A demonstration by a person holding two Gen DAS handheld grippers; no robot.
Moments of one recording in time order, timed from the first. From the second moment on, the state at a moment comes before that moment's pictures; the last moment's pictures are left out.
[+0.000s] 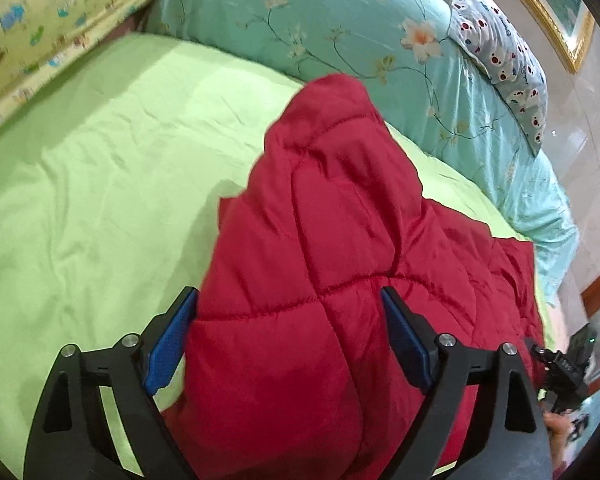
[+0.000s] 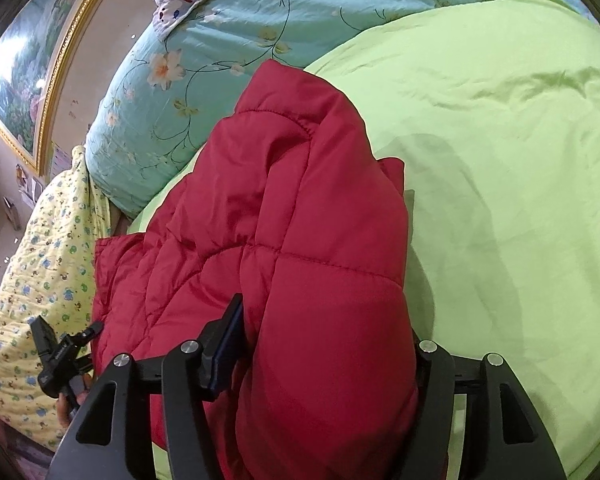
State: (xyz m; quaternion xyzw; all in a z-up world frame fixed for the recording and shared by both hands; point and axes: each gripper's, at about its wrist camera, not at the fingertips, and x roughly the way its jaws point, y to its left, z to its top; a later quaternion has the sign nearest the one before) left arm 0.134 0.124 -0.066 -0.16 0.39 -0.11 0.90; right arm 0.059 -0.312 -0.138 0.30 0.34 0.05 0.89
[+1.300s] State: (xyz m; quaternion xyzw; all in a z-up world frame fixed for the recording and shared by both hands) left arm 0.219 0.111 -0.041 -0.14 0.44 -0.20 0.86; right arm 0.166 -0.336 -0.094 0.22 0.40 0.06 0.89
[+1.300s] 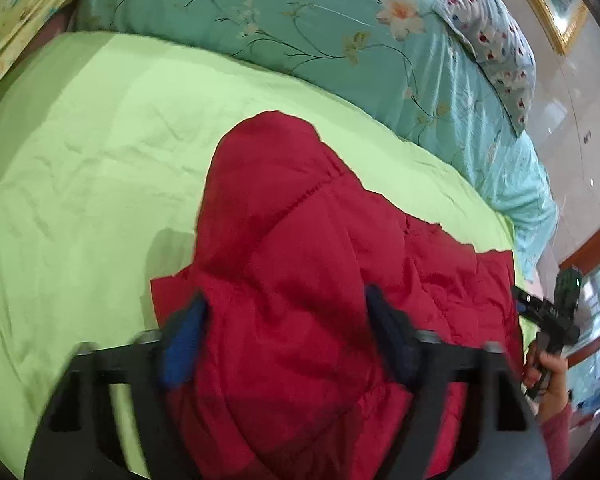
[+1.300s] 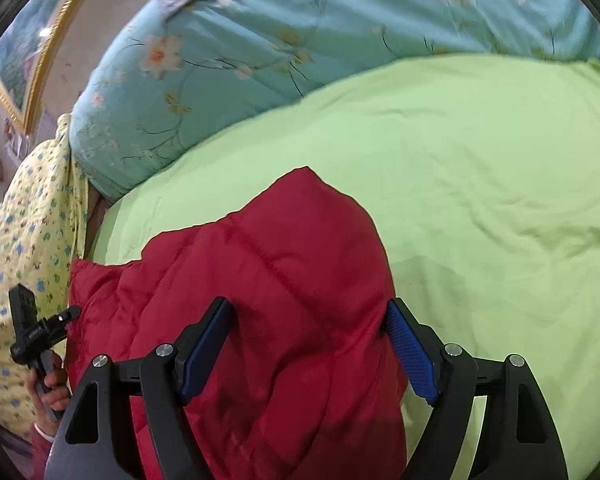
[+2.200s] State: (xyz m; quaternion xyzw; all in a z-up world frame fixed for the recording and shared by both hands) left arm 0.295 0.083 -0.066 -0.08 0.44 -0.06 0.89; right arm 0.199 -0.330 -0.085 0.15 0.36 -0.09 0.92
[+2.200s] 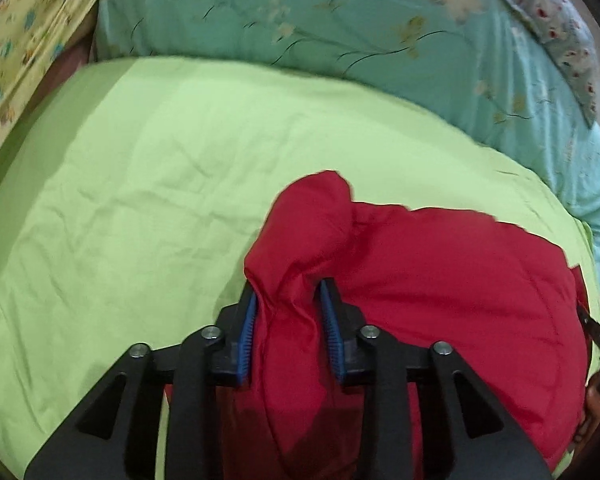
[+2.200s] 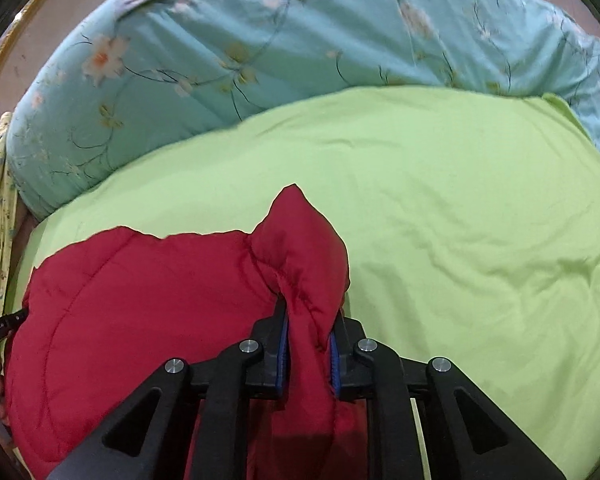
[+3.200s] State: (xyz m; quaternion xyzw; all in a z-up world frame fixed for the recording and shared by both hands) left arm 0.153 0.027 -0.059 -0.07 0.43 -0.22 0.87; right arm 0.163 -0.346 -0.052 0.20 0.32 -0.09 0.92
